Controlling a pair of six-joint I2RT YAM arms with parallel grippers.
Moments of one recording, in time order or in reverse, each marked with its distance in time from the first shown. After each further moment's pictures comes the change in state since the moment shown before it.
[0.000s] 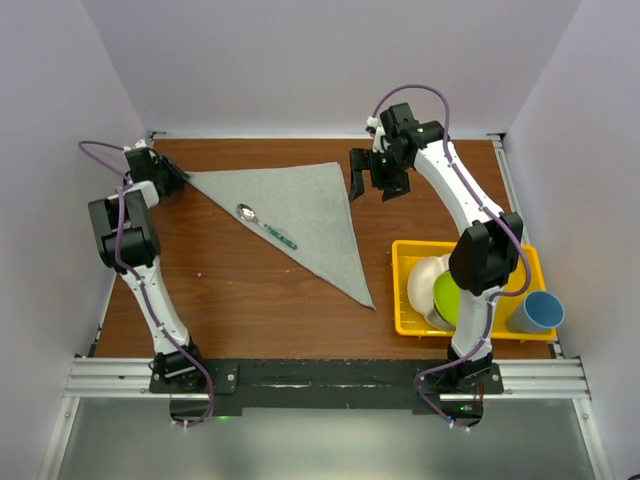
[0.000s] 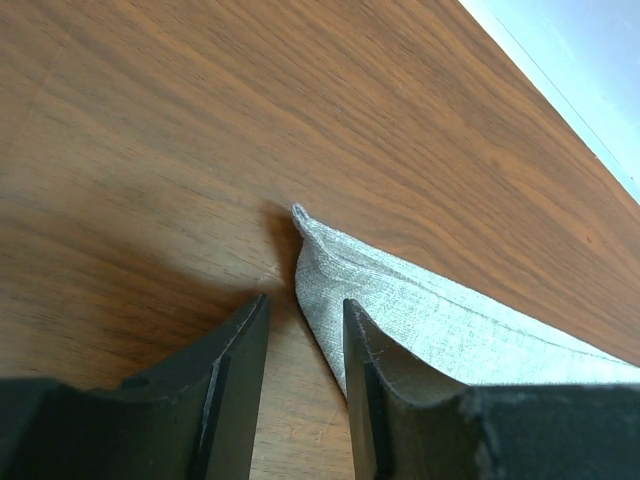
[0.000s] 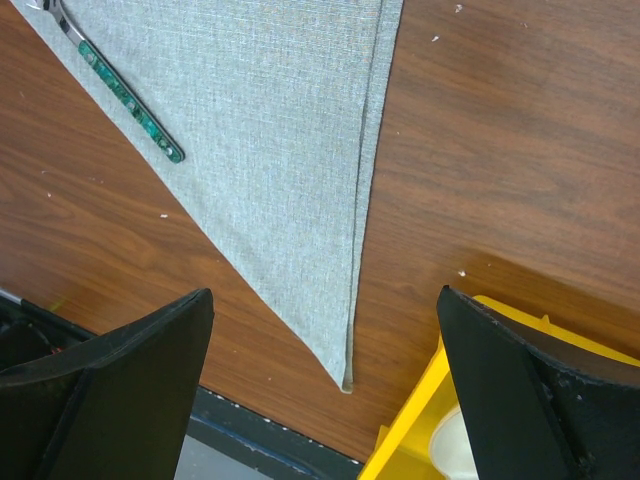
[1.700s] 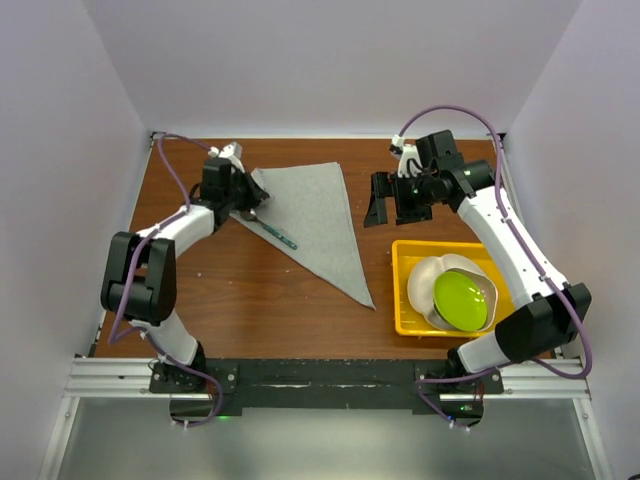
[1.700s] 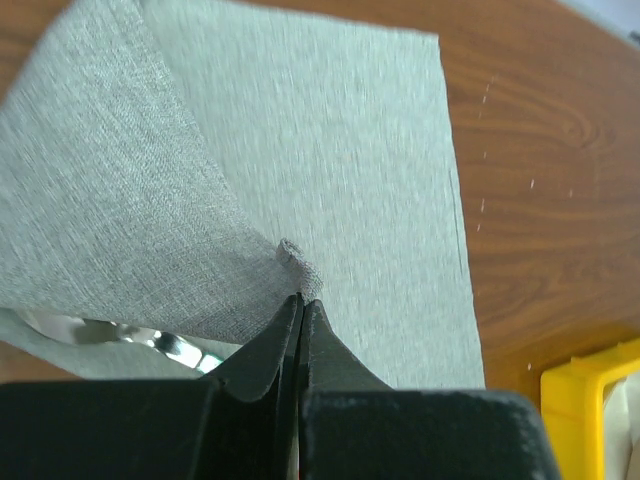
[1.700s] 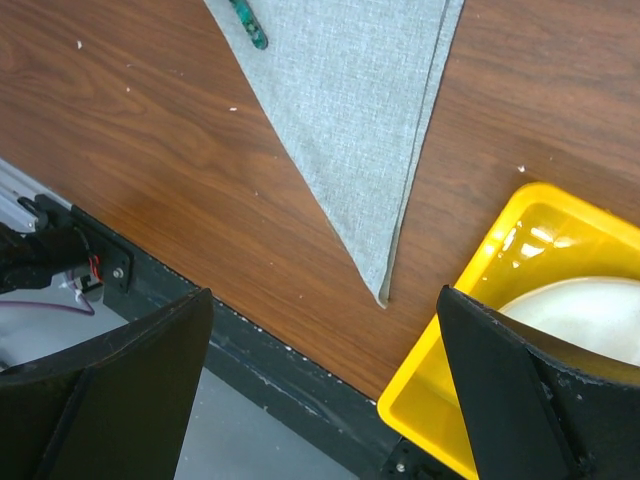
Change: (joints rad) left arm -0.491 -0.546 -0.466 -0.002 -0.014 -0.057; right arm -0.006 -0.513 -0.443 0.079 -0.127 -0.018
